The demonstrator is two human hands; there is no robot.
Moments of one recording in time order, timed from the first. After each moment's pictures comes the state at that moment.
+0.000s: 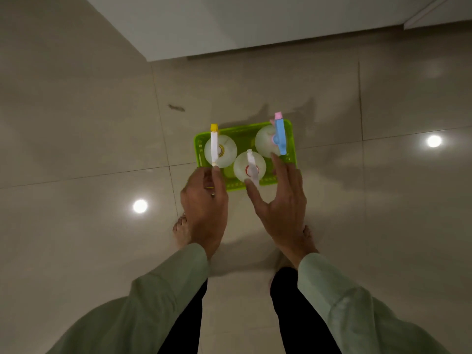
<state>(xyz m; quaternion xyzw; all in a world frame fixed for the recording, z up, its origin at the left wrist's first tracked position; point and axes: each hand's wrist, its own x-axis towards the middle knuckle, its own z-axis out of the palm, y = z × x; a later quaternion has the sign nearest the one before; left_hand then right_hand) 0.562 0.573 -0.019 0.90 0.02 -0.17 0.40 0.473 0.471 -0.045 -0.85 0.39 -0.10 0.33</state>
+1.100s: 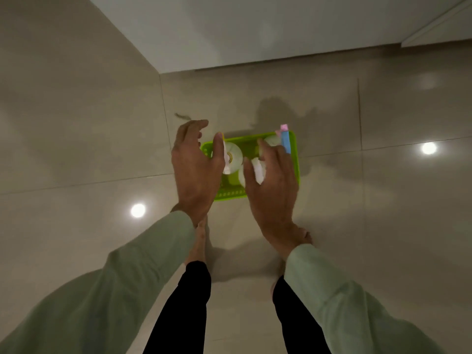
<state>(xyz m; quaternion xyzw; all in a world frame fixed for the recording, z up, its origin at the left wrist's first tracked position) 0.646 0.549 0.003 0.91 -0.09 -0.13 0.39 0.539 0.474 -0.012 -0.85 0.41 -0.11 0.32</state>
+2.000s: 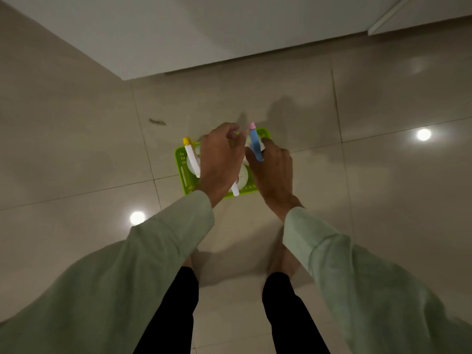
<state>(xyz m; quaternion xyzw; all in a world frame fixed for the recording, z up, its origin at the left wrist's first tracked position) 0.614 0.461 -0.017 0.87 -0.09 -0.30 0.38 0.525 0.396 -0.062 -0.82 0.46 0.04 0.35</state>
